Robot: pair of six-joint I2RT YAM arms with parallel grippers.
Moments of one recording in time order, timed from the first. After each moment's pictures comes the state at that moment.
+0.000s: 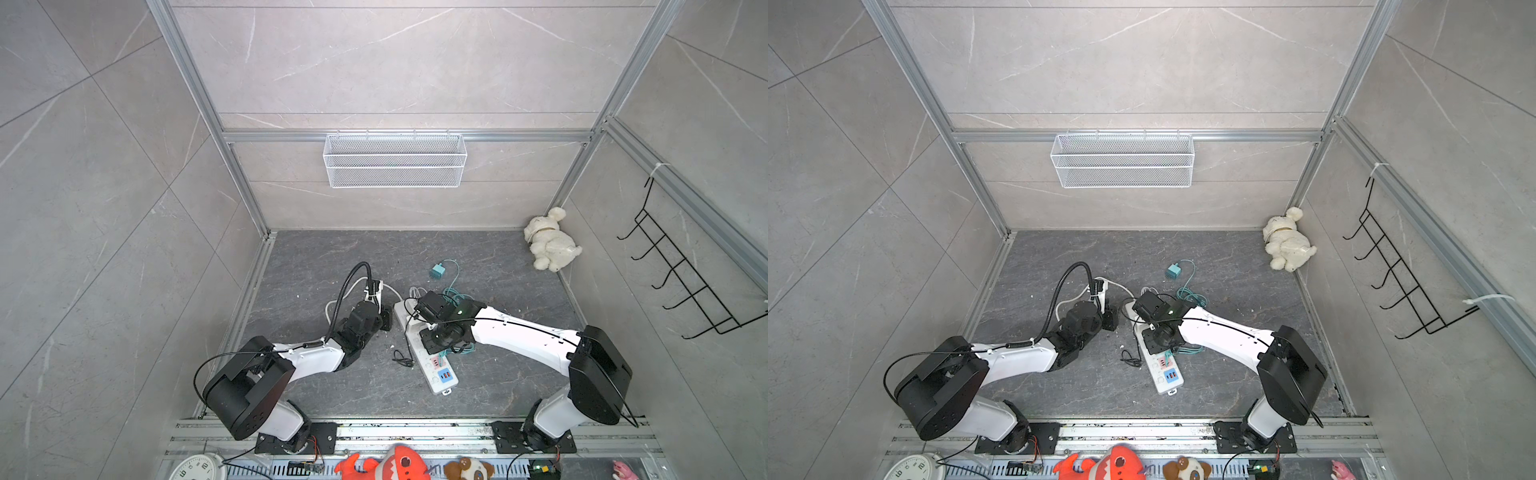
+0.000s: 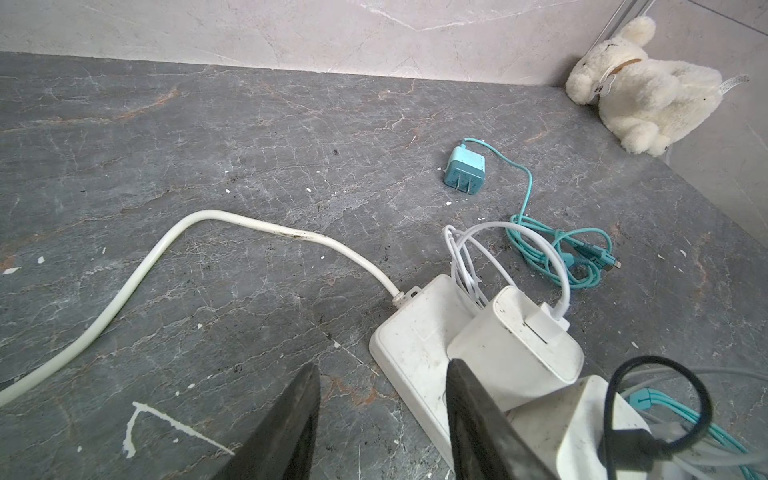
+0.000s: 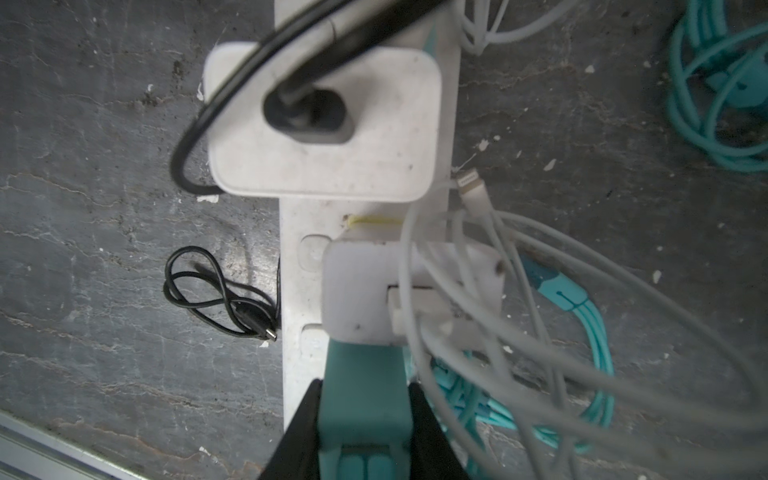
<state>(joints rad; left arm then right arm) -0.73 1.47 0.55 0.51 -0.23 -0.33 0.86 1.59 1.12 -0.81 0.06 0.42</state>
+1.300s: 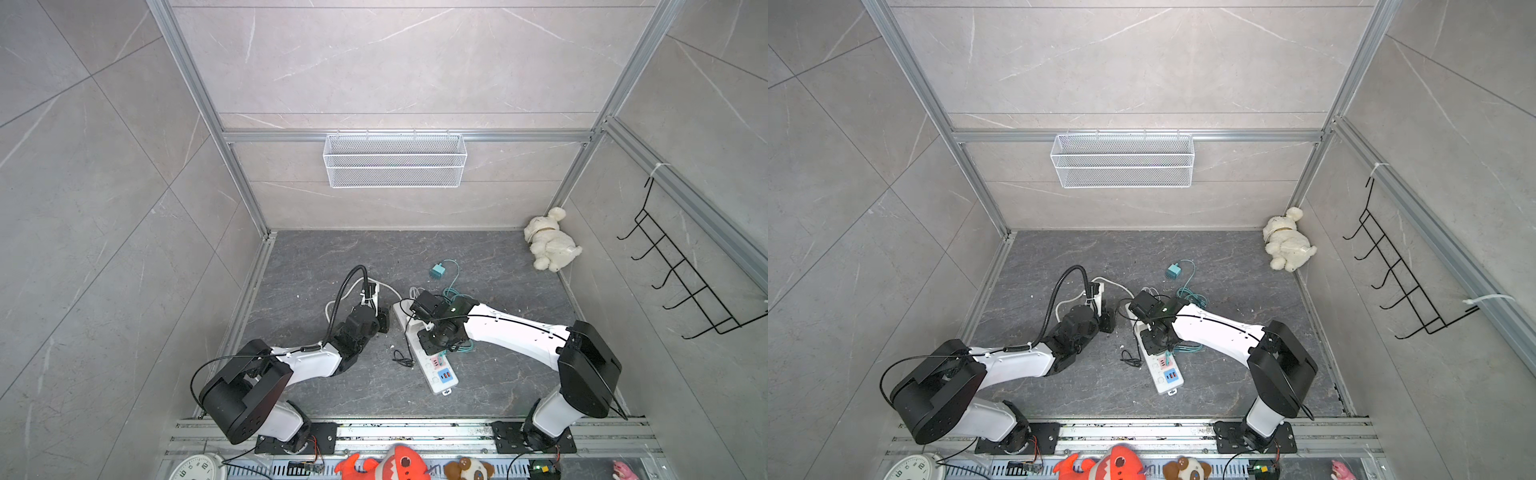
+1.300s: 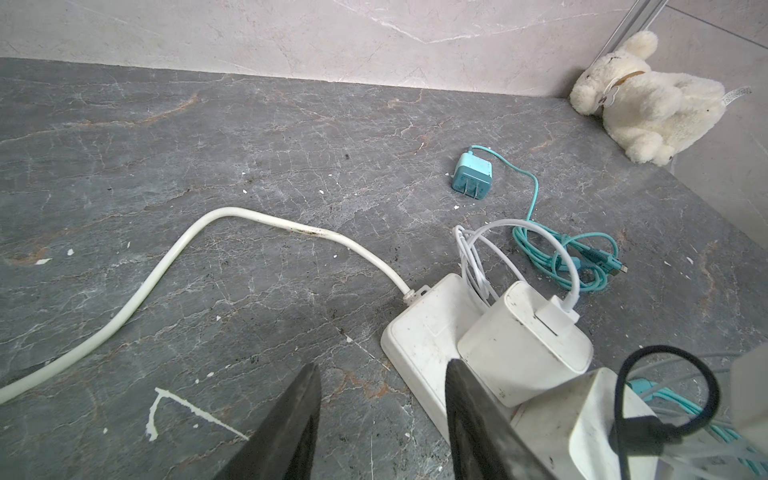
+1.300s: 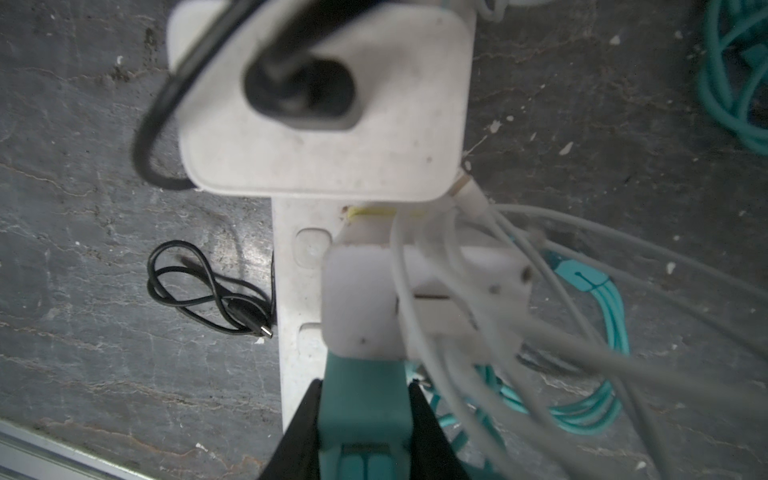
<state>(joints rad) -0.73 1.44 0.49 0.56 -0.26 -0.33 0.86 1.65 1.17 -0.86 0.06 0.43</state>
